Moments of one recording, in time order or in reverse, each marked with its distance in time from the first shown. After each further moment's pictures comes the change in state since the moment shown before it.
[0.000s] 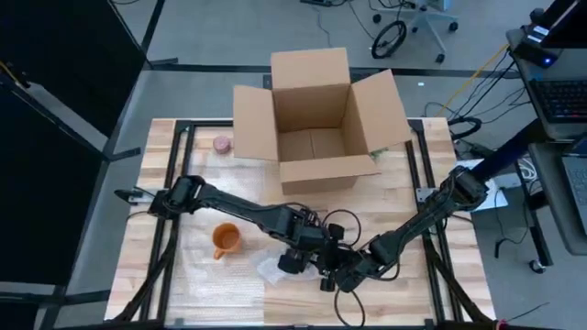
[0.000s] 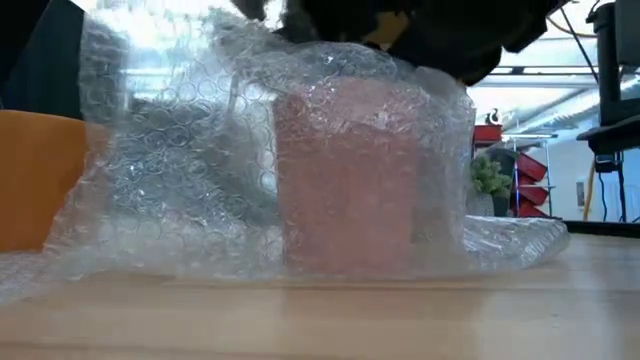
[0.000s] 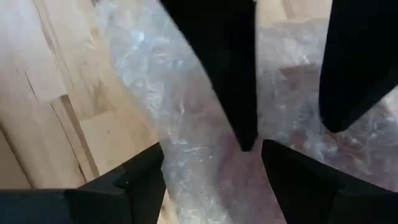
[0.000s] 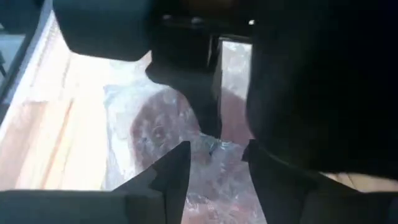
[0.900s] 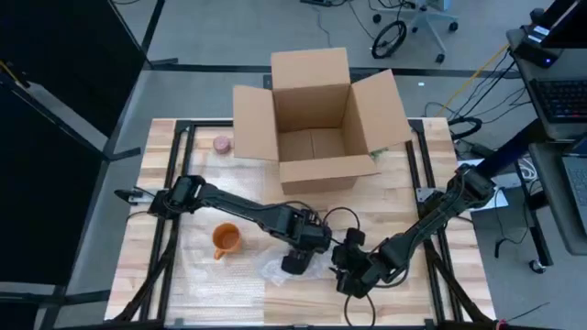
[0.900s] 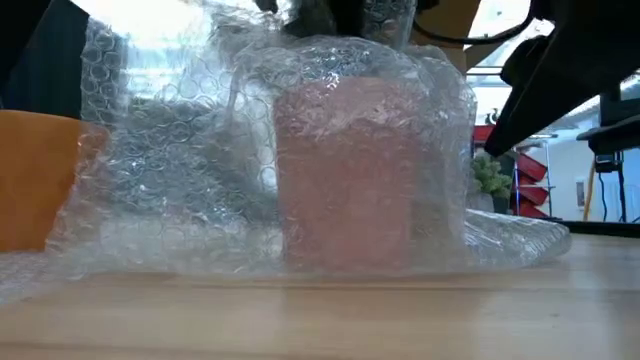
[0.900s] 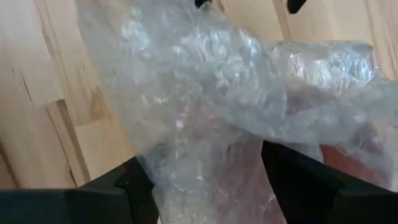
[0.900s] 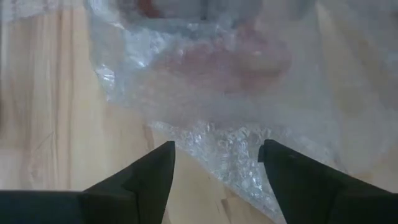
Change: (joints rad) left arm 0.005 0.001 0.000 0.031 0.026 -0.051; right arm 0.069 -0.084 -0.002 -0.375 -0.154 0.368
